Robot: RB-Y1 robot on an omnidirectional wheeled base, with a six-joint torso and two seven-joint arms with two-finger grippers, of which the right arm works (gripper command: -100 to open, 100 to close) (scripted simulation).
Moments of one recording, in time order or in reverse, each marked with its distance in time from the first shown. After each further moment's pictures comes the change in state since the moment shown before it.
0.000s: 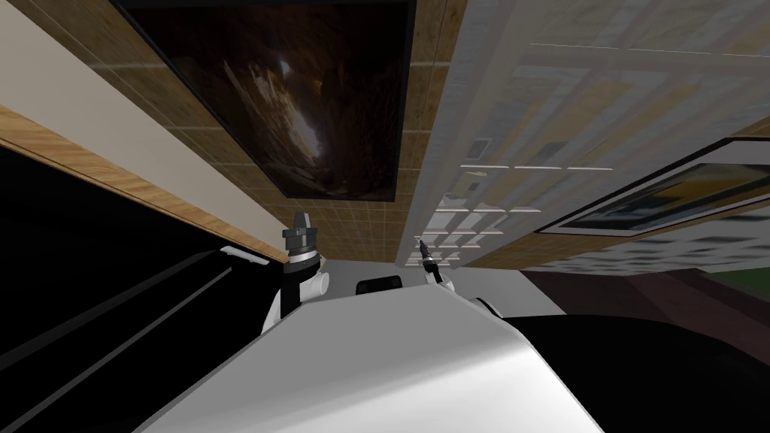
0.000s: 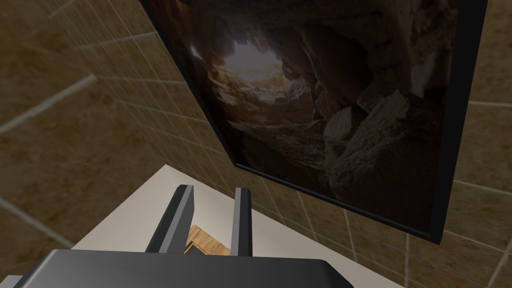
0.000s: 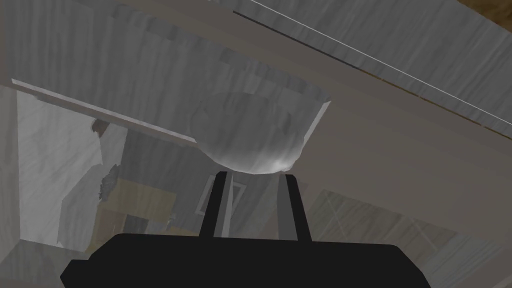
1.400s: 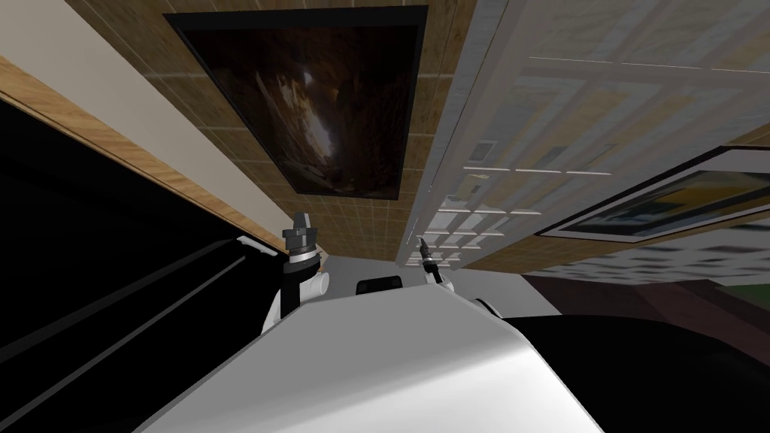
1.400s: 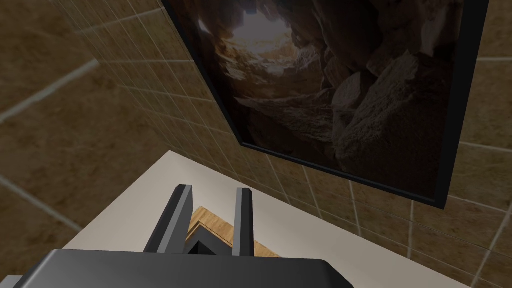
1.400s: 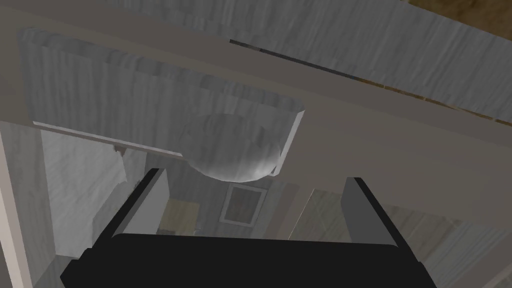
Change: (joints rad) arm 0.008 0.004 0.011 -0.011 -0.034 0.021 -0.108
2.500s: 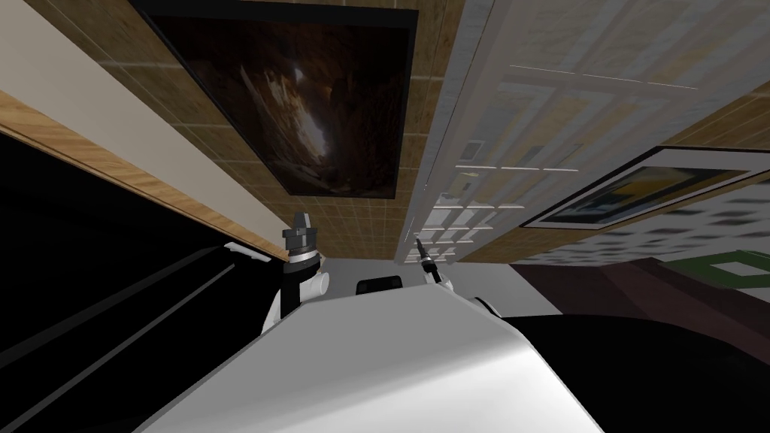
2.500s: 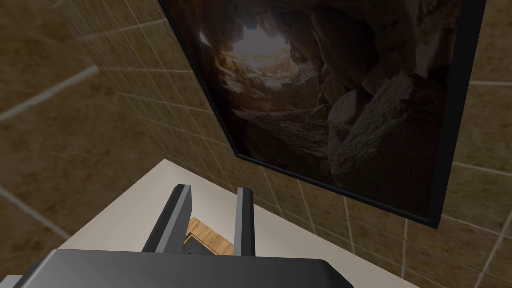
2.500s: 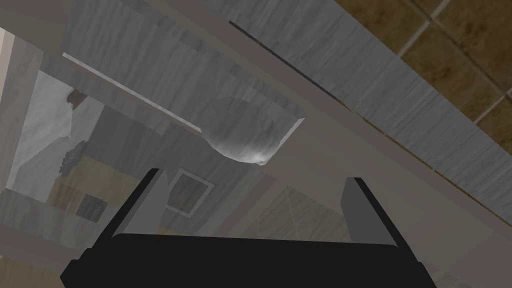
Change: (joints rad) arm -0.013 0.006 -0.010 0.017 0.084 -0.012 0.277
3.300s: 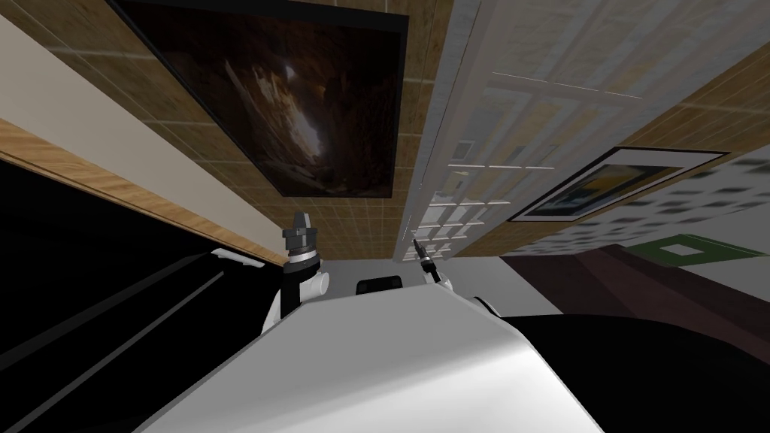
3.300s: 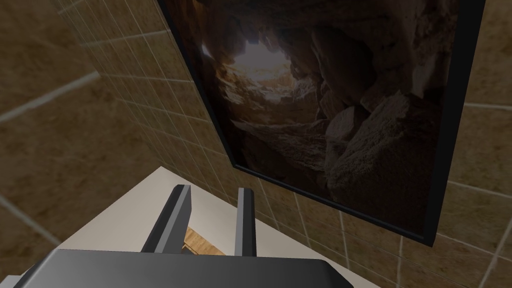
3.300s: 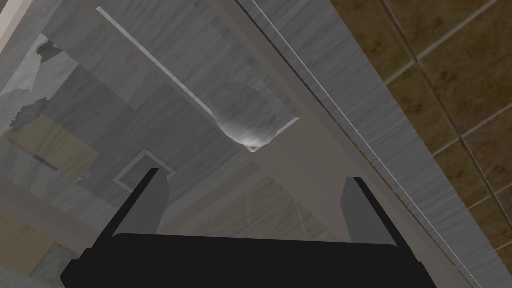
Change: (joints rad) arm -0.007 0.005 -0.008 0.006 0.071 -0.006 0.200
